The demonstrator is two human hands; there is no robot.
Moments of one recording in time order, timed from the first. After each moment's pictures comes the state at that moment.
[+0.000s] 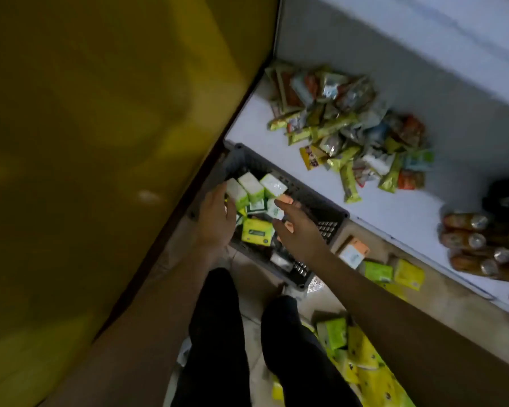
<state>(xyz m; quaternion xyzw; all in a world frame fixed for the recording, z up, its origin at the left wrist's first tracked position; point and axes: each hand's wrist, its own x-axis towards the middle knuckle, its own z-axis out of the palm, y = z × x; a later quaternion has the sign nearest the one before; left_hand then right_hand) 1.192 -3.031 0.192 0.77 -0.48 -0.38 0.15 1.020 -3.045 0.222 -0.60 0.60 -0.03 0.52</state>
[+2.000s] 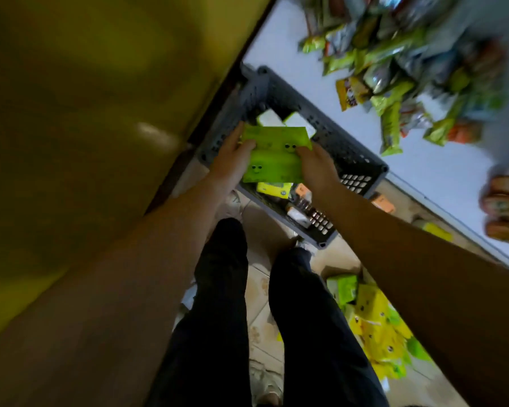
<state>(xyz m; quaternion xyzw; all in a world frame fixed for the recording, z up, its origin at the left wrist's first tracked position) 1.214 -3.041 0.130 0.74 -0.20 -0.59 0.25 1.072 -3.058 0.137 -0.31 0.70 -0.13 0.63</state>
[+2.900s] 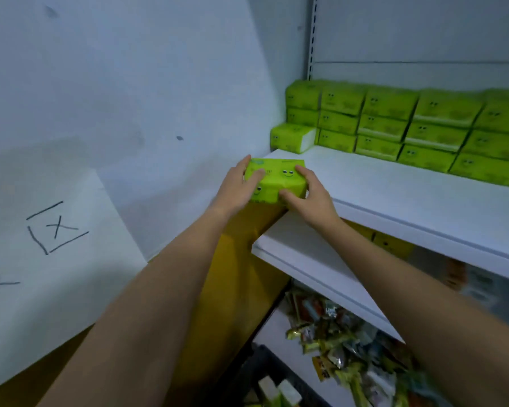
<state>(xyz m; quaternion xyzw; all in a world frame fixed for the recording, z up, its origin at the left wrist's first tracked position) 1.211 -3.166 0.715 0.66 -0.57 -0.19 0.45 1.050 -3.187 0.697 -0.73 0.42 -0.43 0.31</state>
